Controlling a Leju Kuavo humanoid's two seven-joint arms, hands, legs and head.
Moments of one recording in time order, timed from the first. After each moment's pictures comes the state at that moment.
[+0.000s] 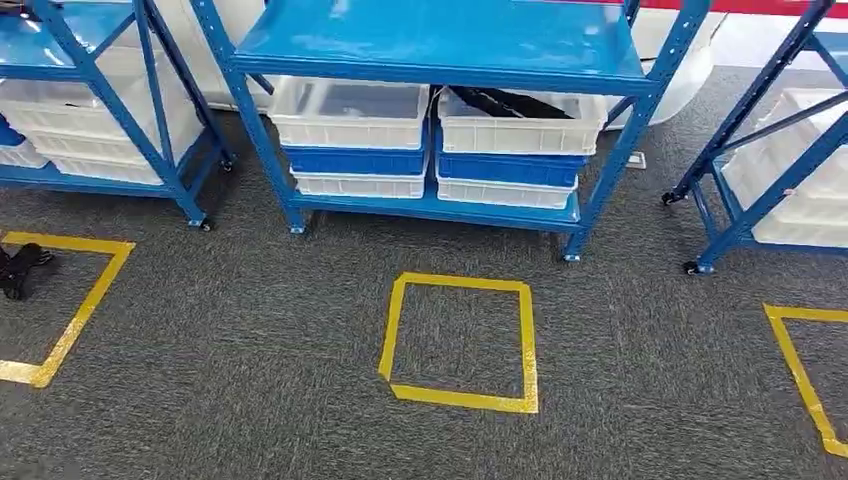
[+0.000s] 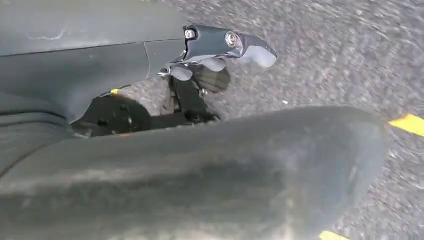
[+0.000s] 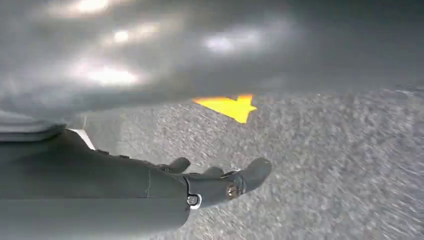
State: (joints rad) left arm -0.06 -0.19 0.80 -0.21 -0.32 -0.01 -0.34; right arm -0.03 0.12 -0.97 -0.20 1.29 -0.08 0.05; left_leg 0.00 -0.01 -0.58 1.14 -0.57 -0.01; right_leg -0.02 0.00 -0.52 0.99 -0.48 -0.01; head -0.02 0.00
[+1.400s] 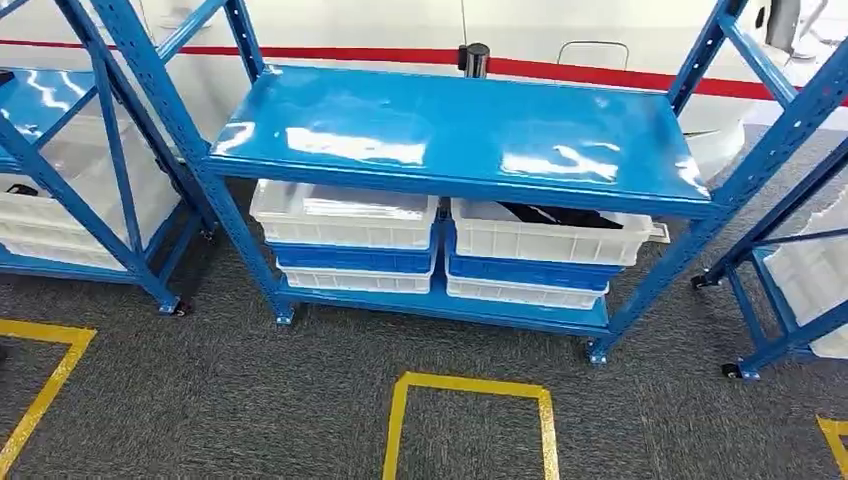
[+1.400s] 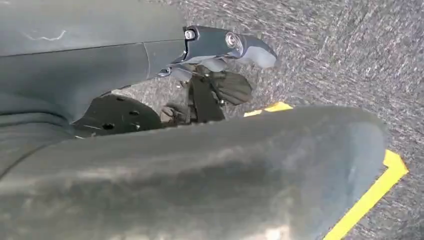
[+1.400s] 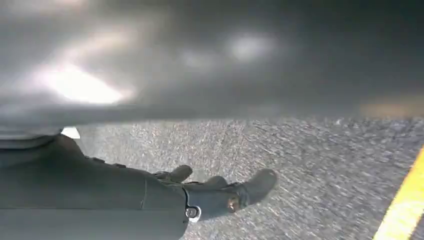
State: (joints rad) left arm -0.06 -0.21 0.83 -0.20 -0.33 0.10 -0.29; right arm -0.04 0.11 -0.97 -0.19 1.31 -0.07 0.05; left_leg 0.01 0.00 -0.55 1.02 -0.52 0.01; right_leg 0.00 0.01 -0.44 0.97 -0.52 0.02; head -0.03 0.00
